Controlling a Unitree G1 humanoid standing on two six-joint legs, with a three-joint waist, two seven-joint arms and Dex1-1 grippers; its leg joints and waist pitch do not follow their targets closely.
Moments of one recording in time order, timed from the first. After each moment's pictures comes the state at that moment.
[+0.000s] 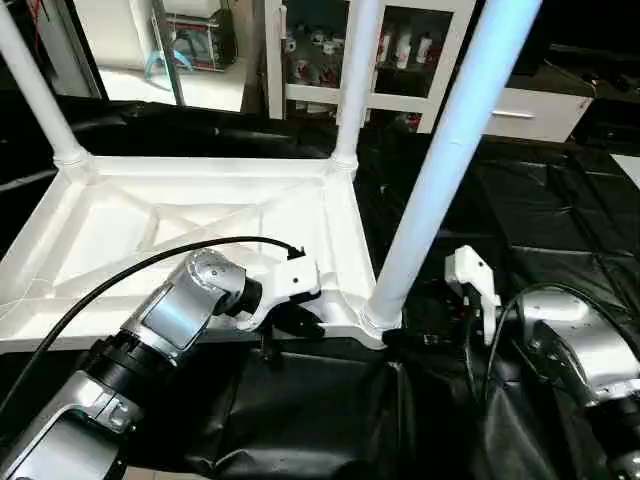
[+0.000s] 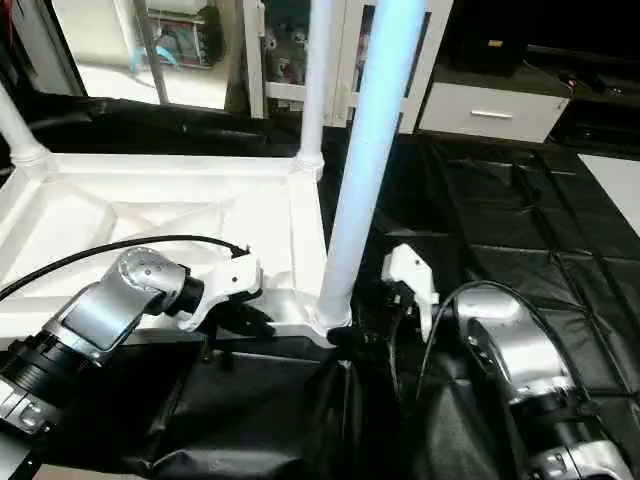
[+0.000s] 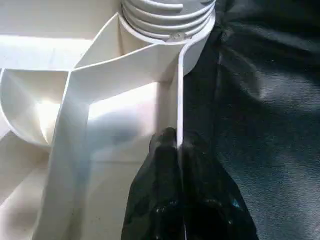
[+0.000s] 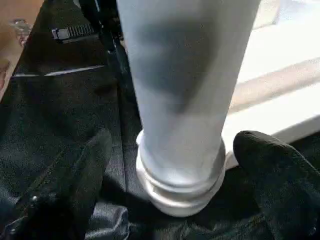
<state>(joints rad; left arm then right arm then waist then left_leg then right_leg) -0.59 0.46 -0.48 0.26 0.02 0.42 -1.23 -0.35 -0.53 0.18 0.28 0.28 0.19 1.23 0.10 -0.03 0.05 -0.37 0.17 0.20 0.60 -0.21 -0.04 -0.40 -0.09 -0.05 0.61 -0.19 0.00</state>
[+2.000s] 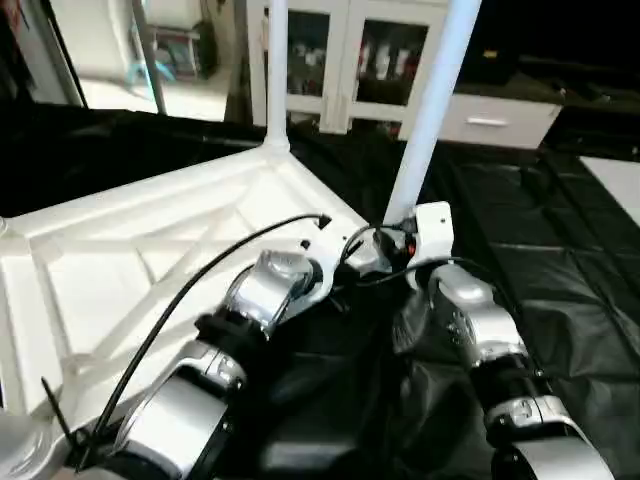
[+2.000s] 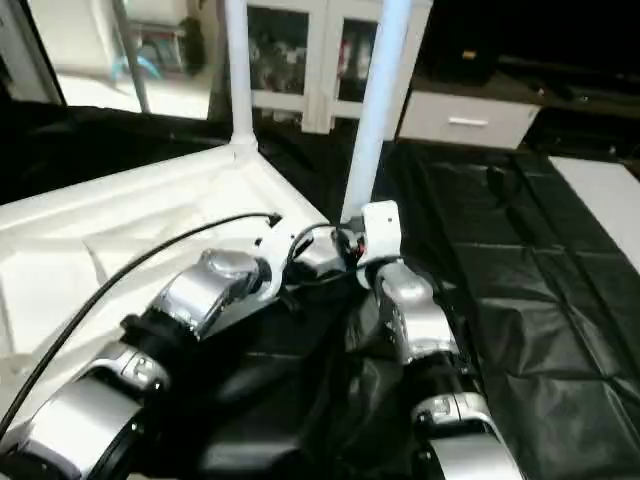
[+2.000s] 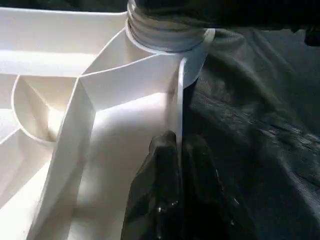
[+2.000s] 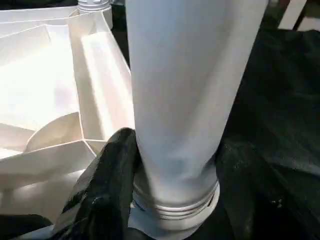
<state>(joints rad) -0.80 0.05 -0.30 0.78 0.05 0.45 -0.57 -0.56 -0.08 0.00 0.63 0.09 0.17 0.21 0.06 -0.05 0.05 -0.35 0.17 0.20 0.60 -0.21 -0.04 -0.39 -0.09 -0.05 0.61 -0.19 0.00</state>
